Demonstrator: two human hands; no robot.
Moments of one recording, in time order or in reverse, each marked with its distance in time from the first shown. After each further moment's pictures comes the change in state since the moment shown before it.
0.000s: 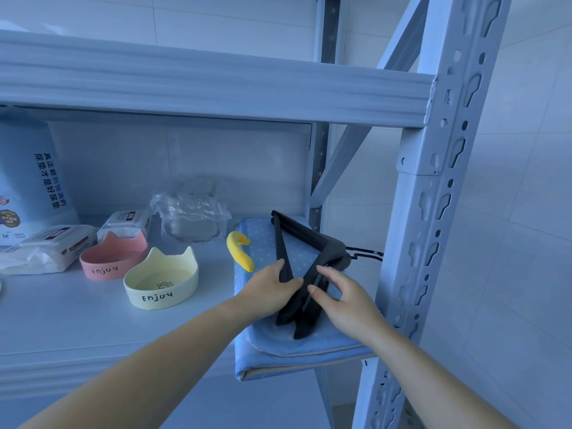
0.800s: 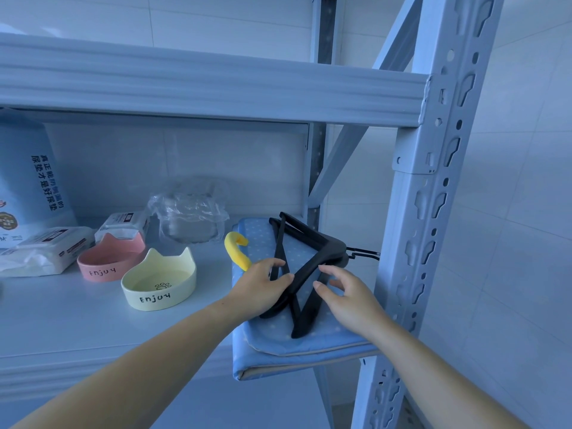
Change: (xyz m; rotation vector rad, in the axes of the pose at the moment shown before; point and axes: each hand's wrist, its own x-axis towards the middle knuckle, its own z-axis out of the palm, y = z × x) left_hand -0.003 -0.003 -0.006 0.049 0.097 0.056; right_hand 0.004 0.004 -0.007 0.017 -0.007 0.048
